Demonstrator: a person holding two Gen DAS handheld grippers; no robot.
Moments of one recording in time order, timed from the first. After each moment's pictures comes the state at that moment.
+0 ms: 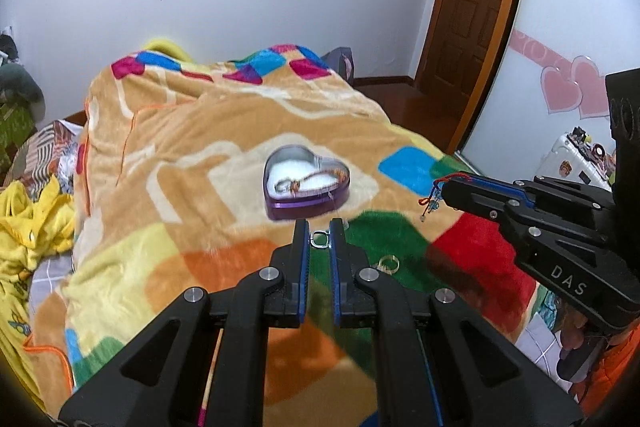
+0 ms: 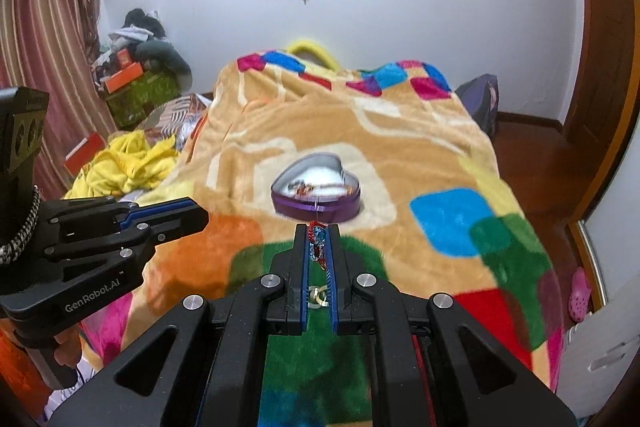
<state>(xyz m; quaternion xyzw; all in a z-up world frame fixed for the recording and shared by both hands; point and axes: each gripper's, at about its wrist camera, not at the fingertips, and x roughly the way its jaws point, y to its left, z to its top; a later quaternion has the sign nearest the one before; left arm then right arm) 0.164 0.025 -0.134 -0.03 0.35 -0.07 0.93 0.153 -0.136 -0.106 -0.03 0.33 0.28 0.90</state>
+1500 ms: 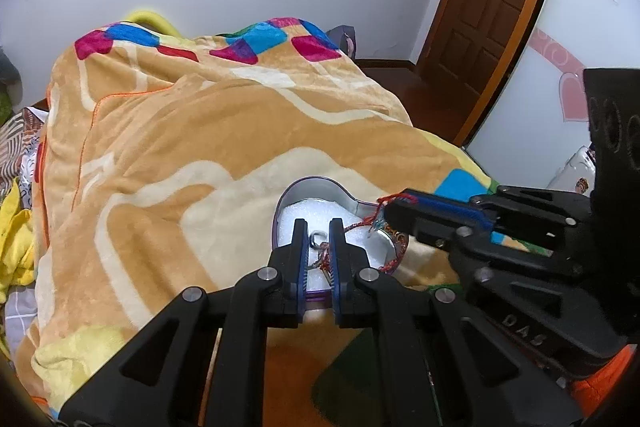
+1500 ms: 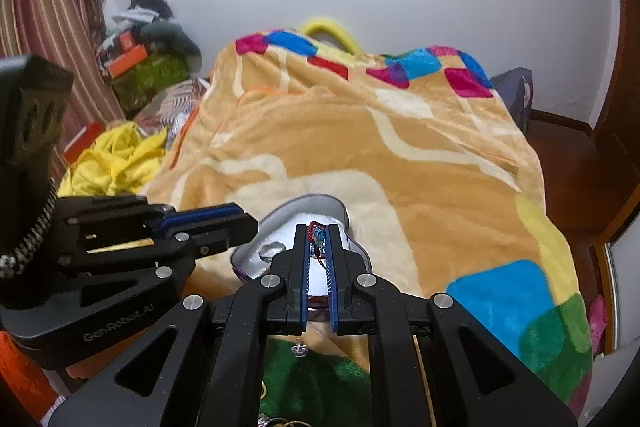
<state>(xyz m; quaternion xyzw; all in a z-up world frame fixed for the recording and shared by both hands) 0.287 0.048 -0.181 -0.06 0.40 -0.09 0.91 0.253 -0.090 -0.148 -0.06 0.38 0.32 0.87</state>
